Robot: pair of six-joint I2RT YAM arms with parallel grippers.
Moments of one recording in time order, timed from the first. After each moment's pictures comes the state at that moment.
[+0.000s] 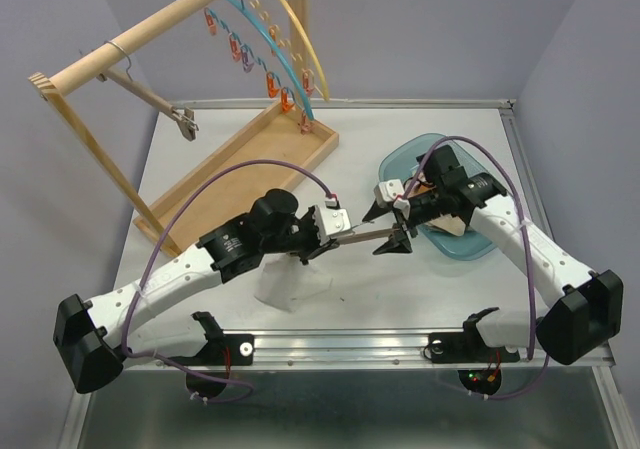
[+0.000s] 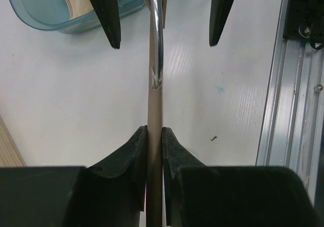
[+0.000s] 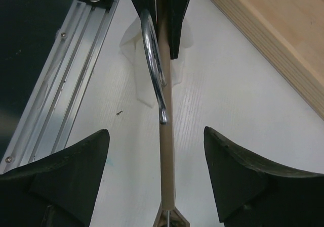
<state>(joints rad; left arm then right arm) -0.91 1.04 0.87 -0.33 0.32 0.32 0.43 1.28 1.14 -0.89 -1.11 -1.08</state>
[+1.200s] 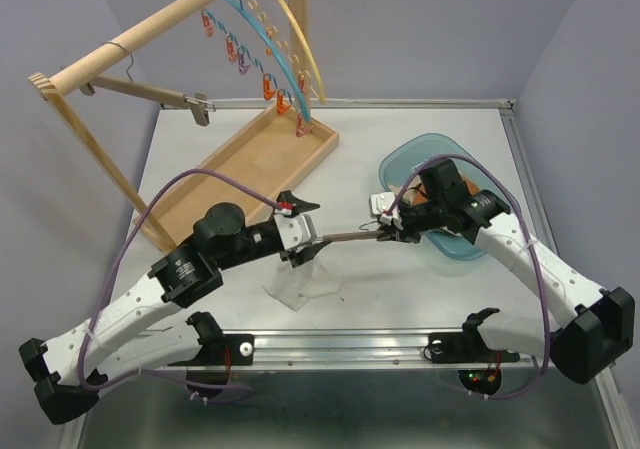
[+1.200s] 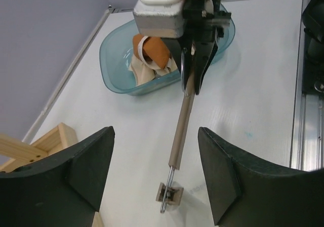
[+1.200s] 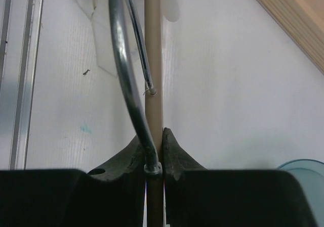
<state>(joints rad) -0.92 0.80 0.87 -0.19 0.26 0.35 0.52 1.19 1.02 -0.73 -0.76 -0.95</state>
